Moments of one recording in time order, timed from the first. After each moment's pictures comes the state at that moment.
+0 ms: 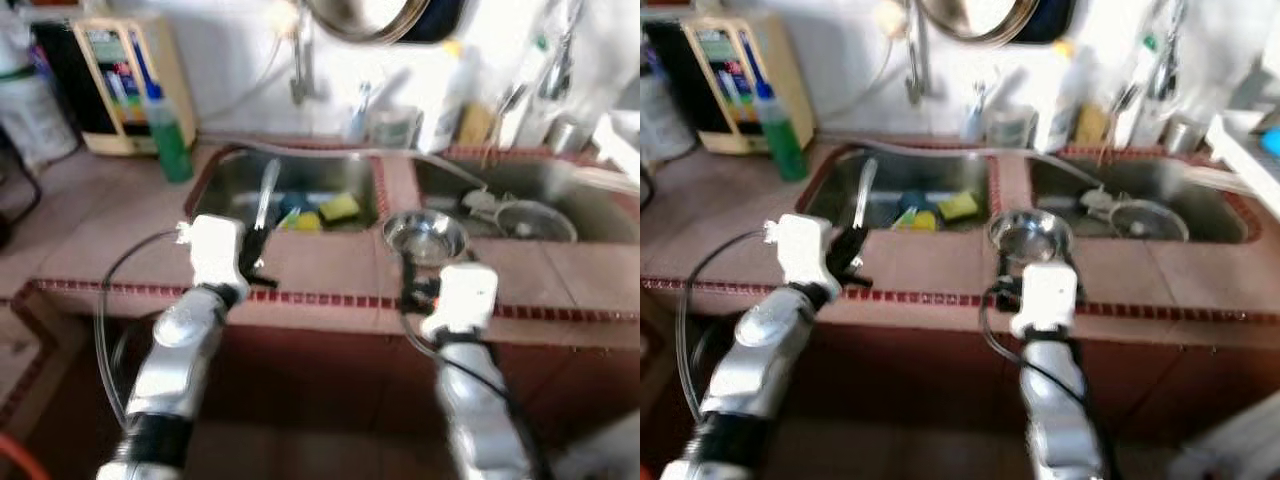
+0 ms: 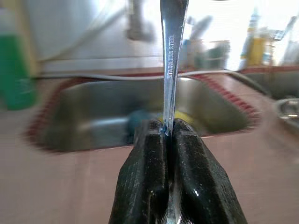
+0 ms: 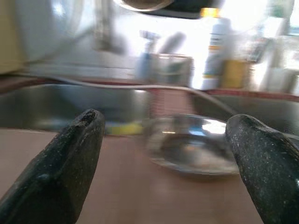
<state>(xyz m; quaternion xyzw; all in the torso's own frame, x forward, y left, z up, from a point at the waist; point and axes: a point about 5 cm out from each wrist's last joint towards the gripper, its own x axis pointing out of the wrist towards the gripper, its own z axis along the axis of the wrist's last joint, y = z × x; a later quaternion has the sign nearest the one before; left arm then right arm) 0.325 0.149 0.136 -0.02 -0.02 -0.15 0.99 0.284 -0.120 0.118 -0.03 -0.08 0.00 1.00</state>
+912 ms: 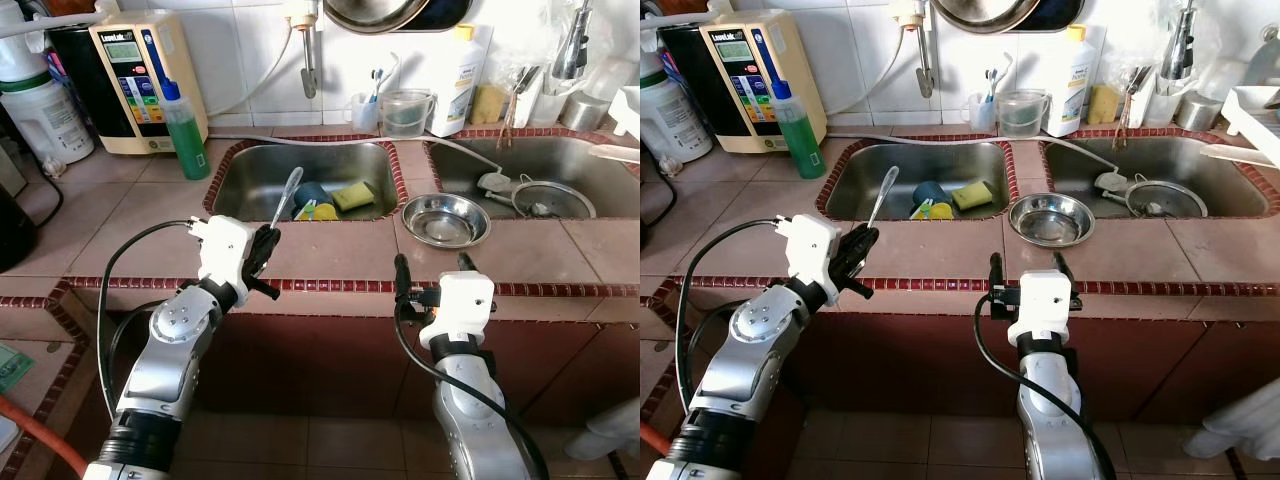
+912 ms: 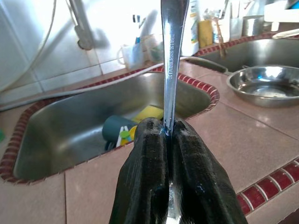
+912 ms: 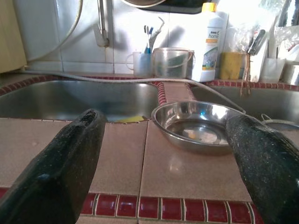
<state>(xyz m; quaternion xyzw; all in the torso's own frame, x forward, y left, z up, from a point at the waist) 0.322 0.133 0.148 0.06 -0.04 -0.25 0.97 0.267 -0.124 0.118 -0.03 -0.08 -0.01 1.00</state>
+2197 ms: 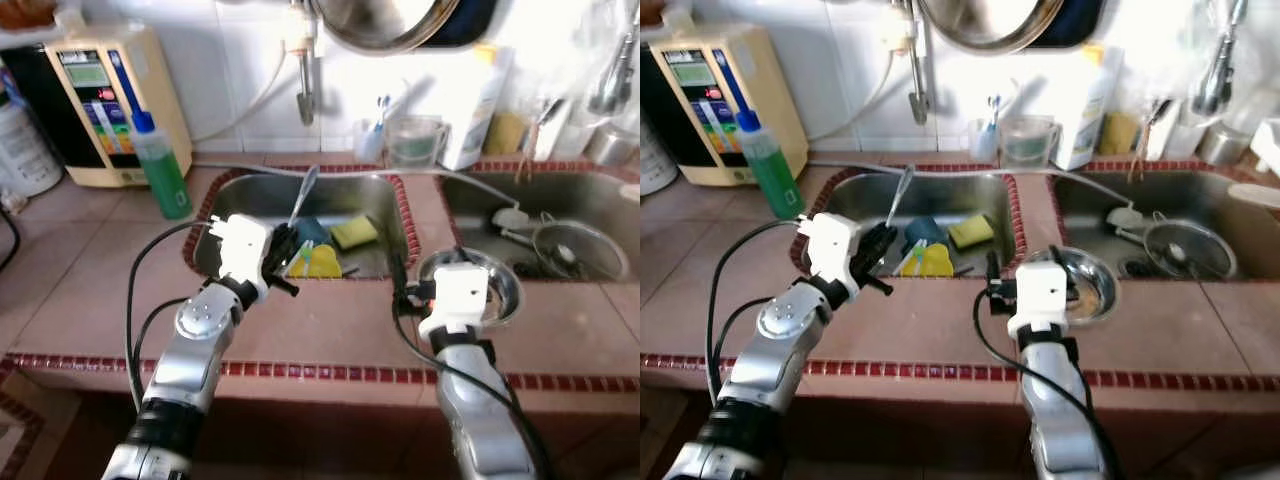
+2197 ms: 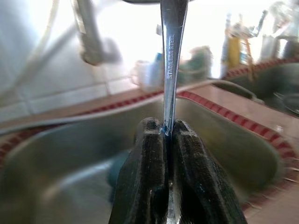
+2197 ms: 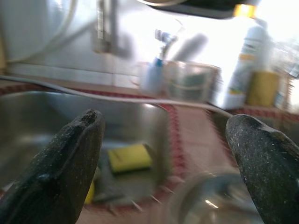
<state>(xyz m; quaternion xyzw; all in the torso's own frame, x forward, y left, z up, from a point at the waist) 0.333 0.112 0.148 0.04 -0.06 -0.25 0.97 0.280 -0.124 0.125 -0.05 -0.09 0.02 0.99</state>
